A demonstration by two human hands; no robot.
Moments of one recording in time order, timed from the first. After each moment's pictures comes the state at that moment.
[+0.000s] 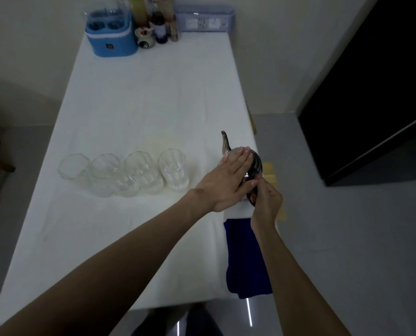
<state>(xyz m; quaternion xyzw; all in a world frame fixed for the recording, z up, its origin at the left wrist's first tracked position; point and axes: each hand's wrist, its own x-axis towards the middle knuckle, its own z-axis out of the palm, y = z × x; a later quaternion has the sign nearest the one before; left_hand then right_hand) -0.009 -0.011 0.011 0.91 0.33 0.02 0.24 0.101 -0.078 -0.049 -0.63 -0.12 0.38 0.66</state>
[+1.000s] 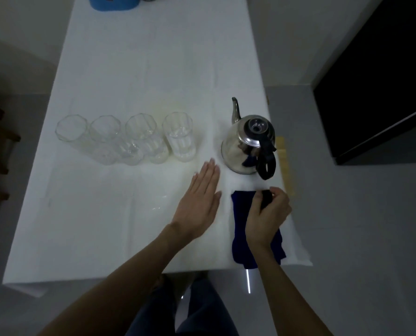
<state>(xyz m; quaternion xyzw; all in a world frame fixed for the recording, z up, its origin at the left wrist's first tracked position) -0.085 -0.105 -0.081 0.85 0.45 0.12 0.23 0.063 -0.161 -0.115 -0.83 -0.30 0.12 0.44</state>
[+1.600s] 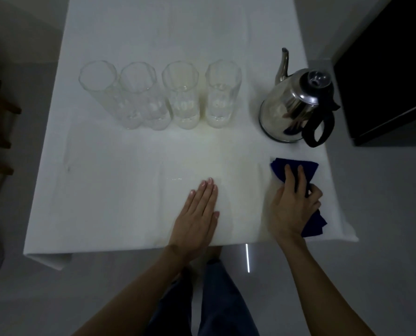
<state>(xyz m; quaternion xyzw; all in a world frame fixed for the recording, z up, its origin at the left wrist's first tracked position) -0.192 -0.186 -0.161 0.86 0.48 0.07 0.16 0.033 -0.193 -0.172 -0.87 -0.46 -0.02 0.19</state>
